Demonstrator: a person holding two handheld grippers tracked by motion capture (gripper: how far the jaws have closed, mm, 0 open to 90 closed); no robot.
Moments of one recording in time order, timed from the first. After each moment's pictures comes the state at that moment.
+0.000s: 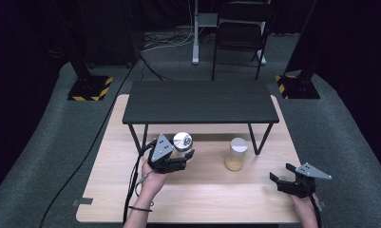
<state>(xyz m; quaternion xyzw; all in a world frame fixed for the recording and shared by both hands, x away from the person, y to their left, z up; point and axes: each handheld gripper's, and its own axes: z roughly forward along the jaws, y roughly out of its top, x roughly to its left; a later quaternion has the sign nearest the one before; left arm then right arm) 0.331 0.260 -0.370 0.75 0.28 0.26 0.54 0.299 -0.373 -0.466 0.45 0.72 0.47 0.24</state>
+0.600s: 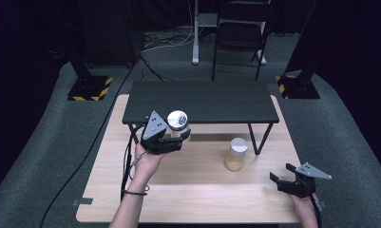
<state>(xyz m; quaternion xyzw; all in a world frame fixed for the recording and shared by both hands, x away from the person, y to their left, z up) 0.346 0.268 -0.311 0.74 0.29 0.27 0.55 0.299 -0.373 -0.466 0.45 0.72 0.47 0.24</state>
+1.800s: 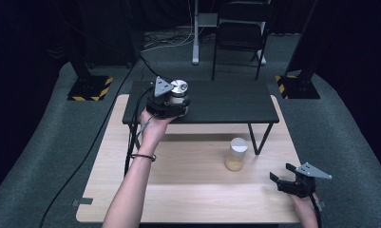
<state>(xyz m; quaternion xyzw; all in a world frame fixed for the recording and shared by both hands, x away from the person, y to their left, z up) 0.417 0.238 -0.260 0.73 0.36 0.29 0.50 0.300 -0.374 -0.467 0.45 0.72 0.47 0.24</state>
